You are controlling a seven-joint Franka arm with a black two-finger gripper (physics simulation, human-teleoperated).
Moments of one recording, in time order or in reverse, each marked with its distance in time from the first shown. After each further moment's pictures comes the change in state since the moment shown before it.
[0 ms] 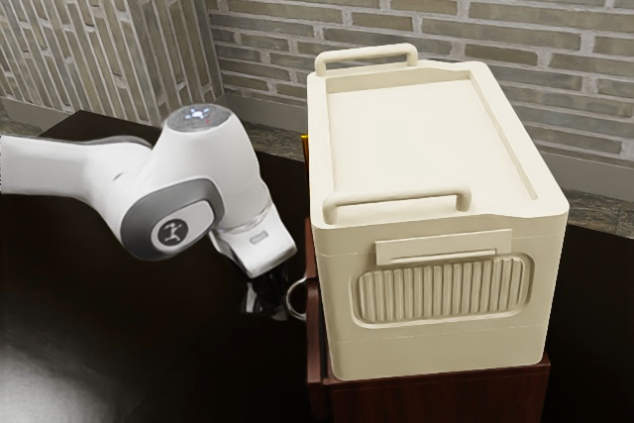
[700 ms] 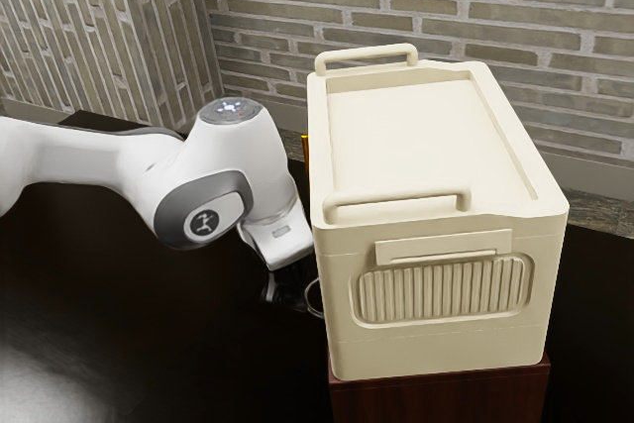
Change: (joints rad) arm -0.003 0.108 -0.001 0.102 0.020 0.002 0.102
